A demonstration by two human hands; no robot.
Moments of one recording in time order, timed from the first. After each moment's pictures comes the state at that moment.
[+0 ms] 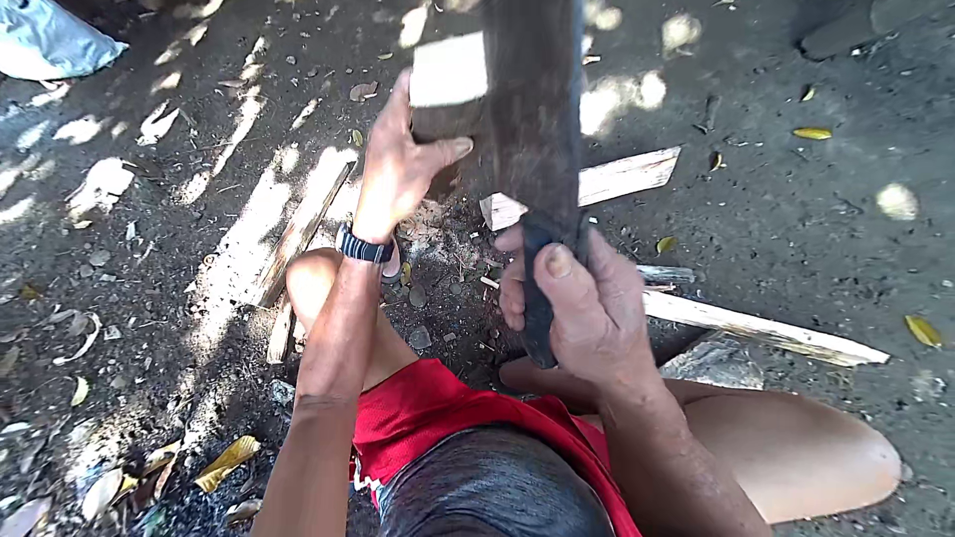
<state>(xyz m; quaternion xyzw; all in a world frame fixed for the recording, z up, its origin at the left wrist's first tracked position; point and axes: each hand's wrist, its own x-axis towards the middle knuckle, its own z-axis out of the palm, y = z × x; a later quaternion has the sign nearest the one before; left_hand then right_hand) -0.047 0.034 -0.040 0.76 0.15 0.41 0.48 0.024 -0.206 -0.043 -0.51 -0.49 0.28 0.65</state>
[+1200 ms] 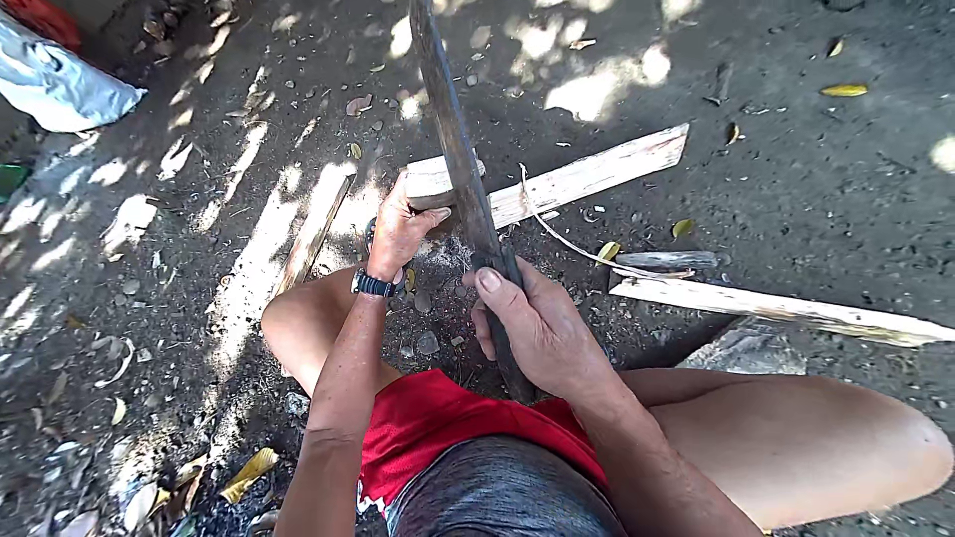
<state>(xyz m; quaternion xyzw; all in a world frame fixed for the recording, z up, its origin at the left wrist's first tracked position) -0.043 0.023 -0.141 0.72 0.17 0.35 0.57 0.017 -0.220 -0.064 -0.57 -0.38 0.39 0.61</state>
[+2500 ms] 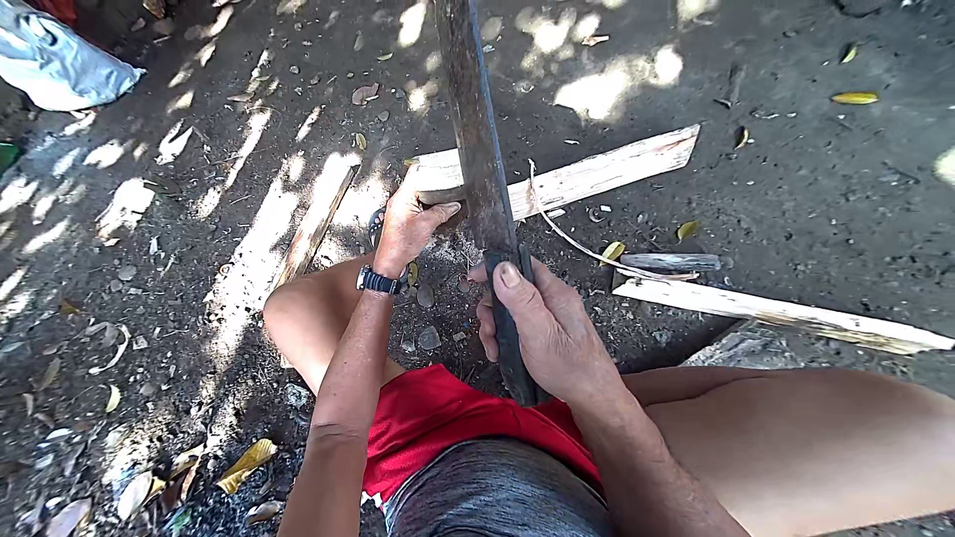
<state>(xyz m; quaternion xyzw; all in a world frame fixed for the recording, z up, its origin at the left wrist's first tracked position) -0.049 0.025 -0.149 0.69 0.16 0.35 0.61 0.003 -0.218 -0.068 -0.55 -0.35 0.41 0.64</state>
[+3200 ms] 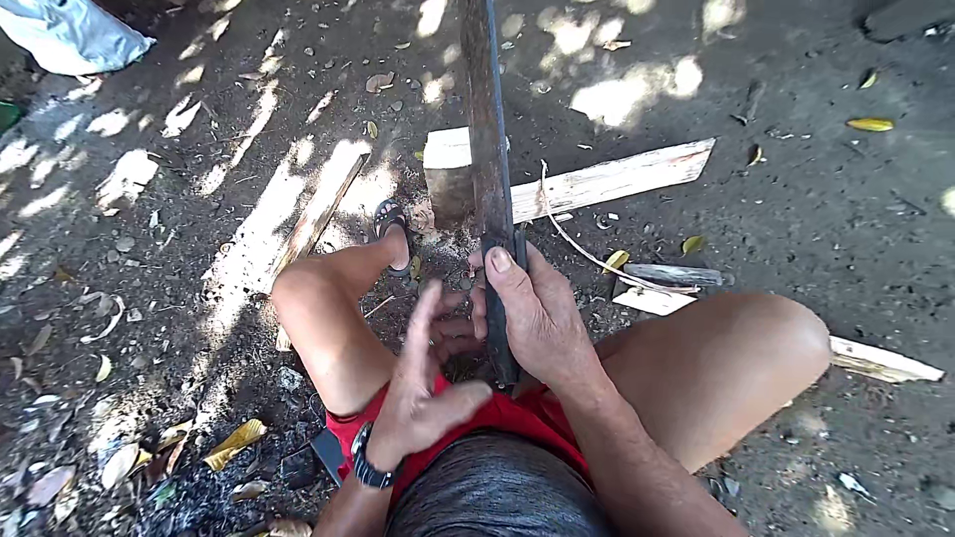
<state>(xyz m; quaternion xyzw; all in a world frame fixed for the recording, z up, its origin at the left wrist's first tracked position) -0.167 -0.166 -0.118 0.65 0.17 0.35 0.66 -0.004 -0.202 -0.073 -0.58 -0.38 0.37 0.62</state>
